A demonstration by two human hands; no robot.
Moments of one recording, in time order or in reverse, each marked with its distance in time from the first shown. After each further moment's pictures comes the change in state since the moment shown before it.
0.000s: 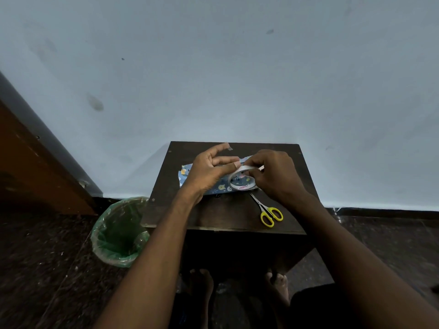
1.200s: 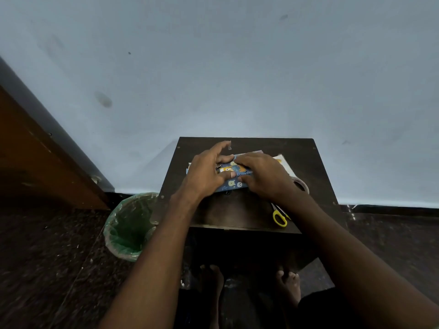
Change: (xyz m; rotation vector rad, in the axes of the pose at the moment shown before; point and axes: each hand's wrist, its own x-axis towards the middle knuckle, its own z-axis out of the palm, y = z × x) left_hand -0.001 -0.010 -0.027 0.676 0.030 0.170; right_hand 0.017 0.007 0.044 -0.102 -0.186 -0.156
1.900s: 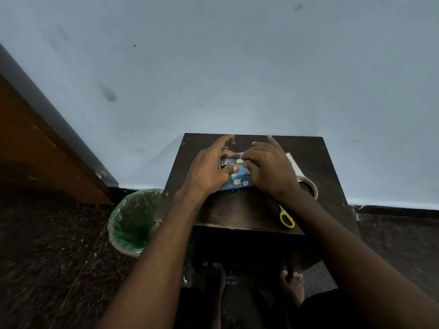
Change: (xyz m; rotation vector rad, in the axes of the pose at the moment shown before) left_hand 0.003 -0.011 0.000 0.042 0.057 0.017; right_hand 0.014 0.009 0.024 -0.036 0.152 0.005
